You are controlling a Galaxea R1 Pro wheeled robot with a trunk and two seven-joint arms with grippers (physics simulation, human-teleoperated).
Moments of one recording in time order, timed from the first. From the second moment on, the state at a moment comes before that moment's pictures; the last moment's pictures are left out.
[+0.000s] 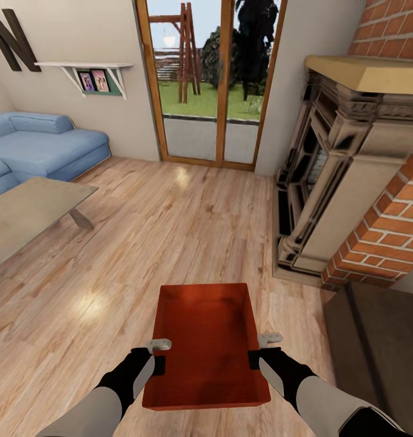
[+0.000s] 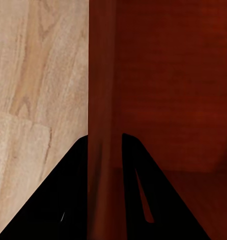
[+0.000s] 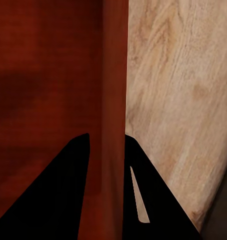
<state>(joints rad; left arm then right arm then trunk) -0.65 -0.12 0.01 -0.38 0.09 0.48 0.21 -0.73 0.05 0.53 -0.25 -0.49 0.30 -0.23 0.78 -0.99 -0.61</state>
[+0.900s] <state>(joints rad) -0.65 -0.12 0.01 -0.38 0.08 0.48 0.21 -0.73 0.05 0.53 -0.25 -0.49 0.30 -0.23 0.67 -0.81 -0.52</state>
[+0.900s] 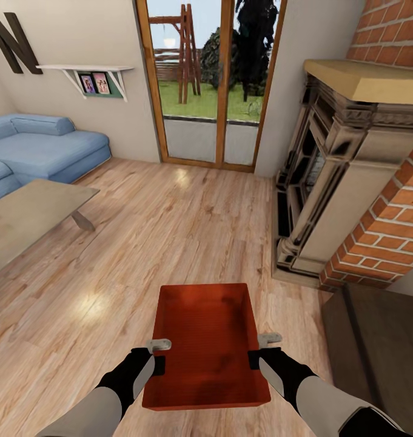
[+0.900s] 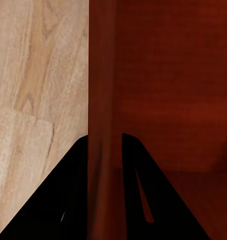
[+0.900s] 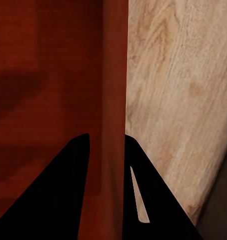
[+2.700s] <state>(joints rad) -0.65 -0.12 0.01 -0.38 0.08 0.48 0.21 -0.73 0.05 0.53 -0.25 -0.49 0.29 -0.23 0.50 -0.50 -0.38</state>
